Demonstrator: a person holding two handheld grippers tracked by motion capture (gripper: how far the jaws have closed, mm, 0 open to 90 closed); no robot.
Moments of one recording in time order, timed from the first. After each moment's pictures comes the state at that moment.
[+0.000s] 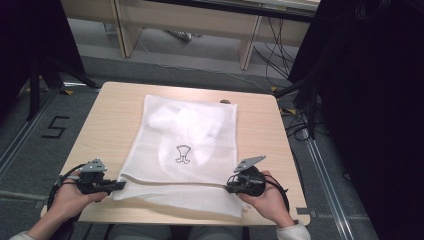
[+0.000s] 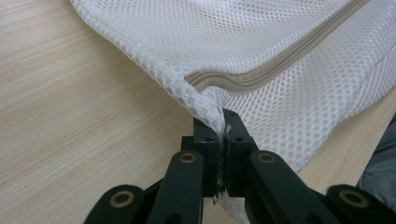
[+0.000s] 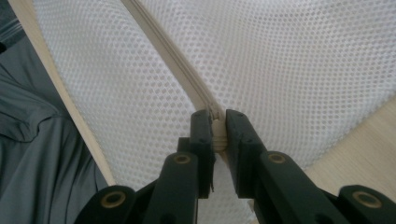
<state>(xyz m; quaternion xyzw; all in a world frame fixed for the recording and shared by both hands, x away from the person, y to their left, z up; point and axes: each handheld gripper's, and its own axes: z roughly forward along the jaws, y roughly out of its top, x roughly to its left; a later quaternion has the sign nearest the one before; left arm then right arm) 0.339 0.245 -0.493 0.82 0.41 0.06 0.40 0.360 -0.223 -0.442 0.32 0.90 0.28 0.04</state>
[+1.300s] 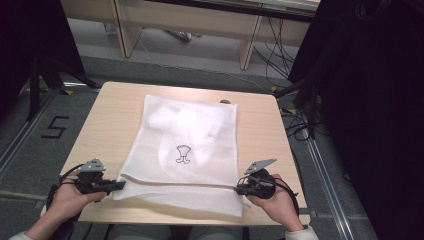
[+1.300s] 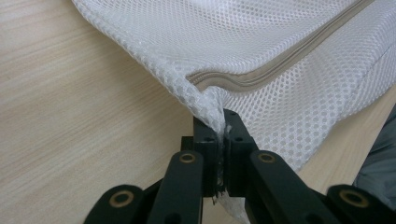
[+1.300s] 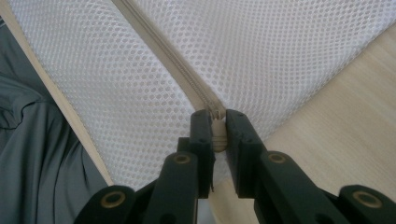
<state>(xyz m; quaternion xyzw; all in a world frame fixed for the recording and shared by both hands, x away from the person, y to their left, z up) 0.339 0.246 -0.494 0.81 0.41 0.06 0.41 0.355 -0.249 -0.446 0.35 0.90 0.27 0.05</state>
